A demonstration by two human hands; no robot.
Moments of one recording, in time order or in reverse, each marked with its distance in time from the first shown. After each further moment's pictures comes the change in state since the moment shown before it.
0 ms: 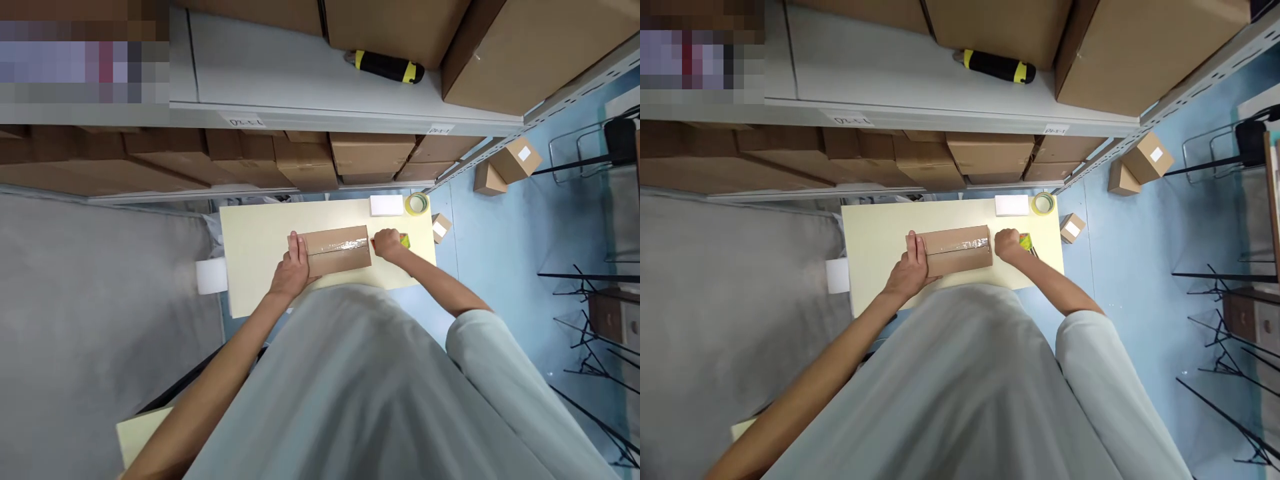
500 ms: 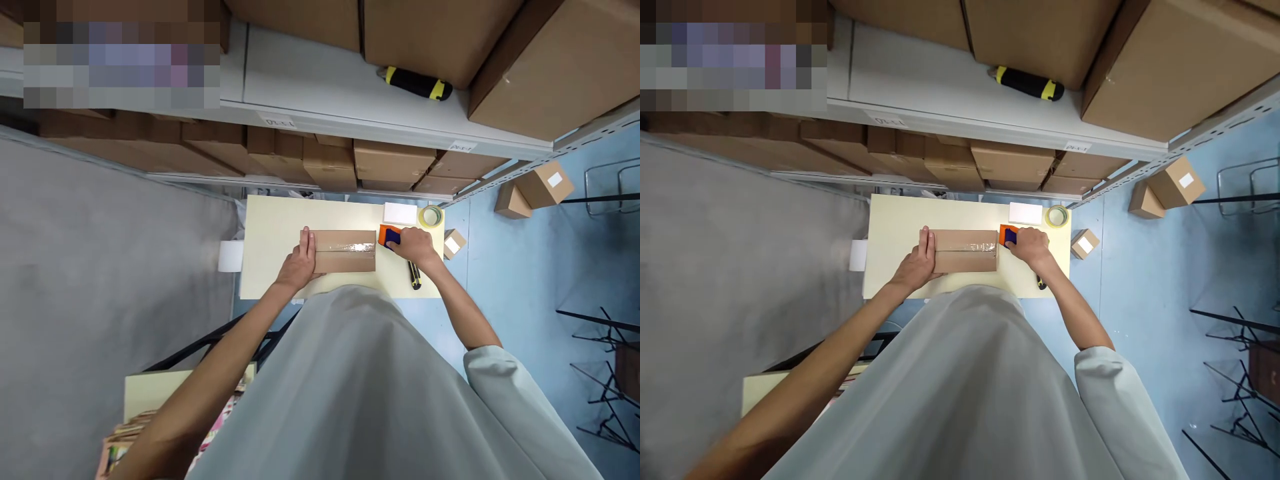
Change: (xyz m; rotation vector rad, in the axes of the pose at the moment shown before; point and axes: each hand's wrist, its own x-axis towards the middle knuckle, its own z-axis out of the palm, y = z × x) left_hand 0.003 0.006 -0.001 0.059 -0.026 -0.081; right_hand -0.039 0.052 -0.032 0.119 0.122 0.085
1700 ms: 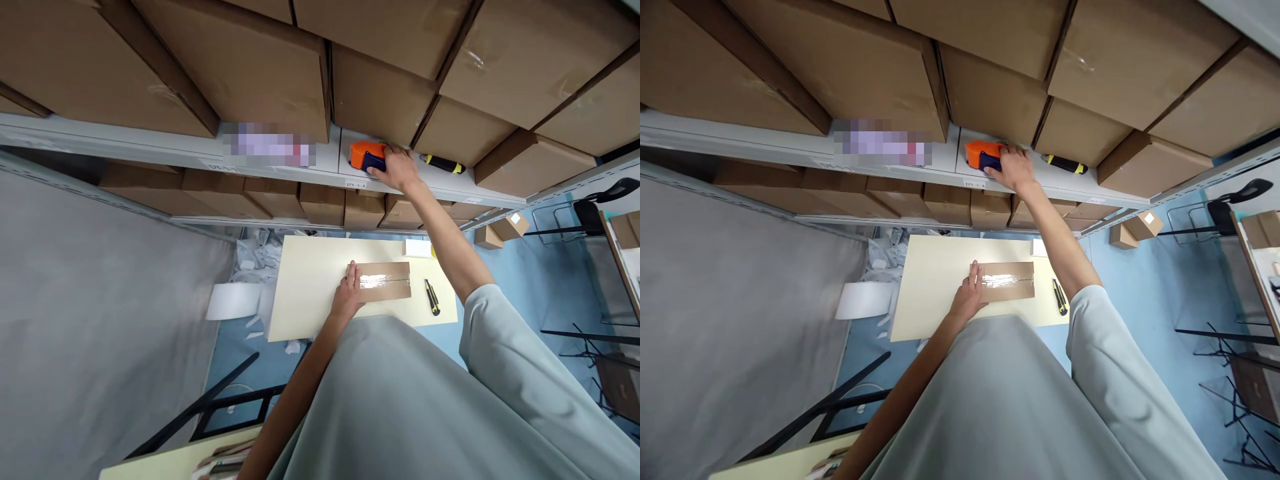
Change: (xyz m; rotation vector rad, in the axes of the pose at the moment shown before) left_hand -0.008 -0.012 0.023 -0.207 0.235 0.133; right_hand 0.080 -0.173 -0.220 -0.163 0.792 -0.244
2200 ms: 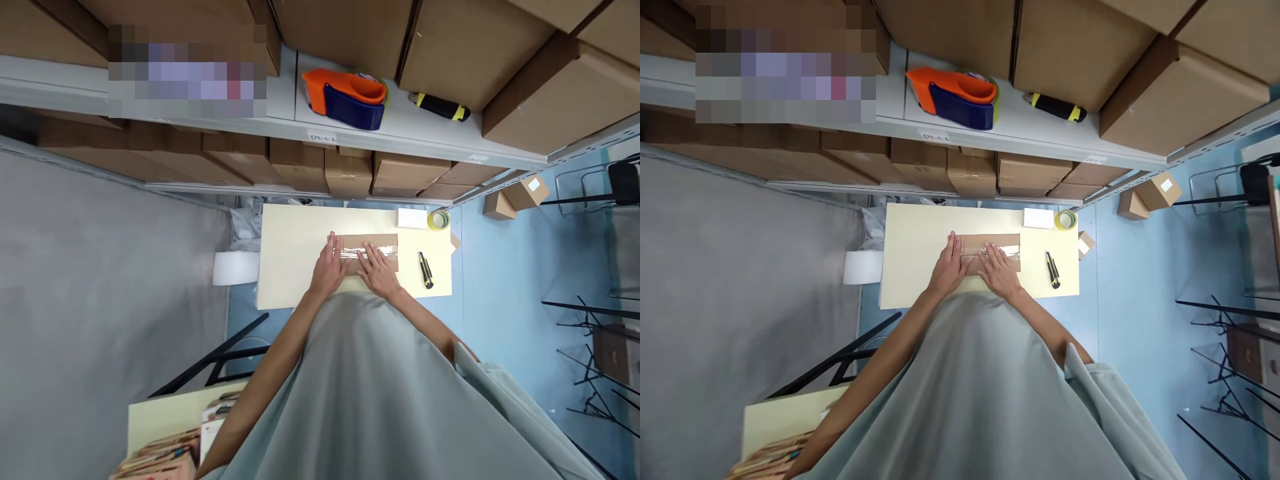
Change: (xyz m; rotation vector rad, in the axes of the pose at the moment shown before) left_hand 0.007 0.000 0.009 -0.275 0.156 -0.026; right_hand -0.315 -0.059 0.173 0.316 -0.365 -0.154
